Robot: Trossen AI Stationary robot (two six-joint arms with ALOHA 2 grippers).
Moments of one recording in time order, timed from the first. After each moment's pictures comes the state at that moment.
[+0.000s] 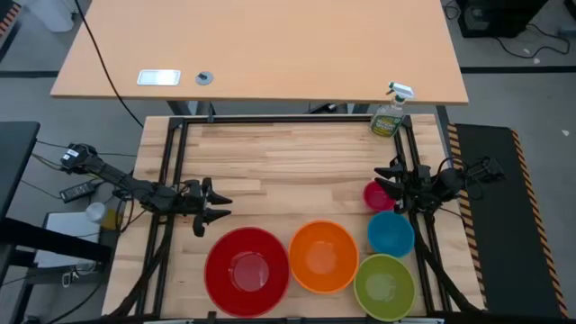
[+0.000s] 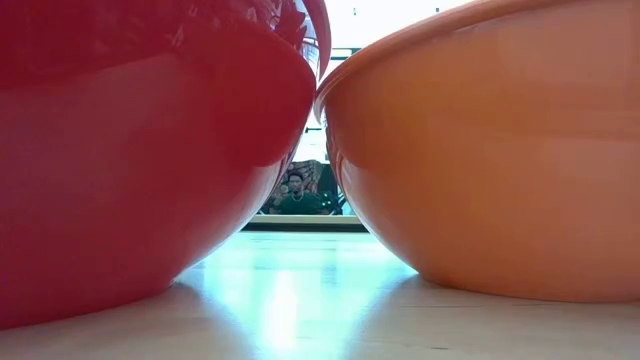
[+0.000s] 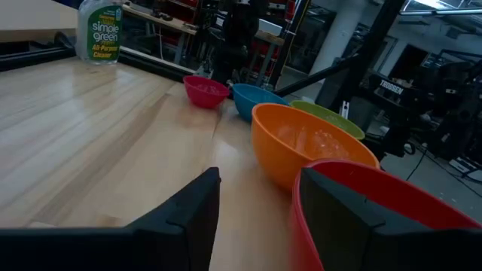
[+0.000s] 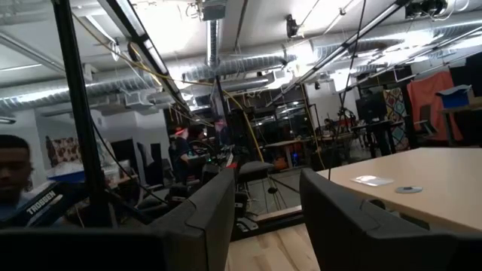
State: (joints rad) left arm -0.43 0.44 0.01 0.38 -0.42 -0.38; right arm 0.37 0.01 0.01 0.43 0.53 0.00
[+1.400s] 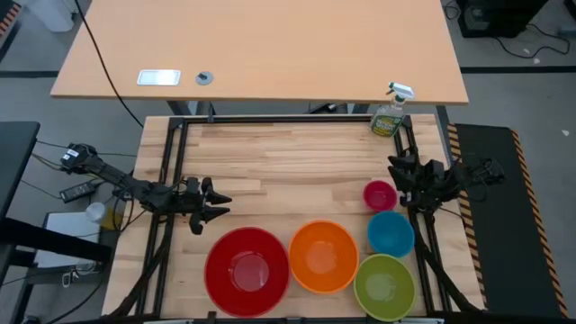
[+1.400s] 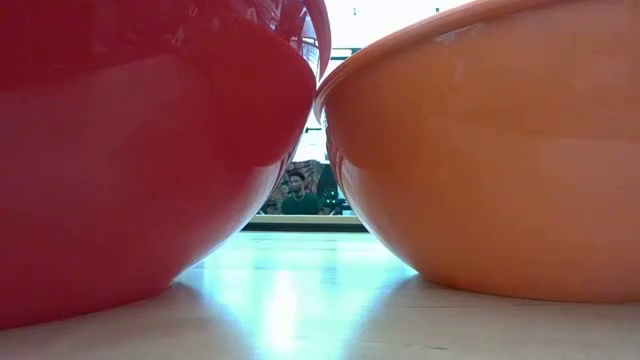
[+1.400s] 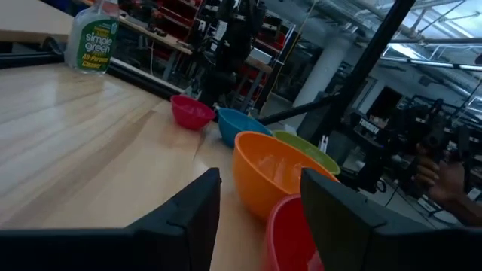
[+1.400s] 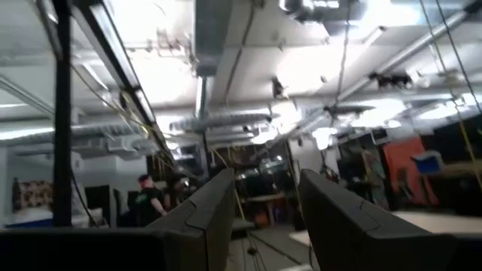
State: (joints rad) left arm -0.43 0.44 0.01 0.48 -0.42 -0.46; right arm 0.32 0.02 0.01 0.68 0.50 -0.18
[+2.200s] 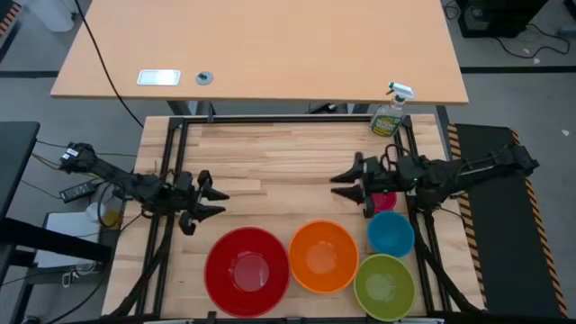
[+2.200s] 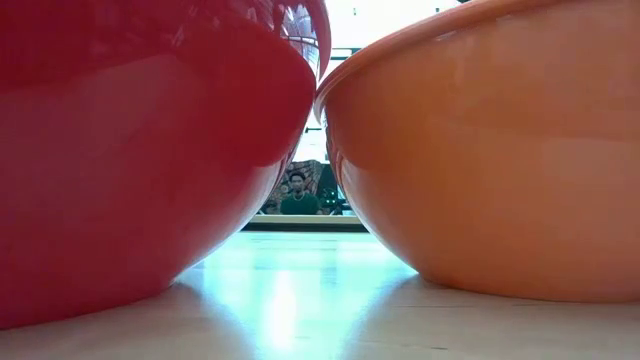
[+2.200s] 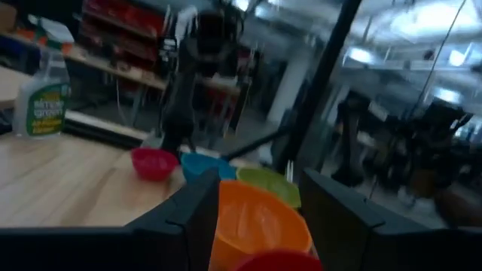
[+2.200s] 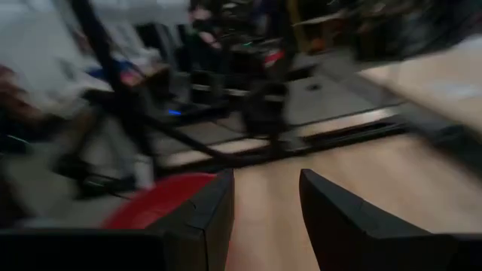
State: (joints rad) left arm -0.43 0.49 0.27 0.33 -0.33 -0.31; right arm 0.16 0.92 0.68 0.18 0.11 0.33
